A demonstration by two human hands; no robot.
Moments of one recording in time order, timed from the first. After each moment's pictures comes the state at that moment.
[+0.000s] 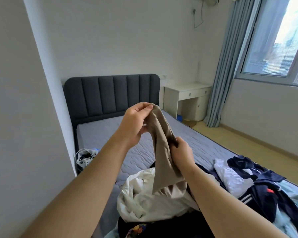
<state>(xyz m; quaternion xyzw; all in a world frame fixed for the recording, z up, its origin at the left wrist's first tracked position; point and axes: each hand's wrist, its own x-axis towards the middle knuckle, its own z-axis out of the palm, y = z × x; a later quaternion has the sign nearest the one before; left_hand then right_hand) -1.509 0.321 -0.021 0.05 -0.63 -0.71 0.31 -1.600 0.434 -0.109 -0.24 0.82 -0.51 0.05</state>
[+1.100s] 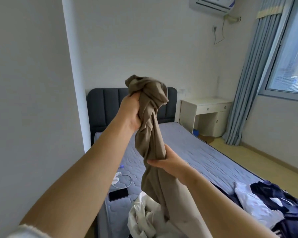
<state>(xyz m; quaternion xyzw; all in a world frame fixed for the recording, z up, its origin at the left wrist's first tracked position) -1.500 0.266 0.053 0.09 -0.46 -0.81 0.36 -1.575 0.374 -0.071 -0.42 0.75 -0.45 0.24</state>
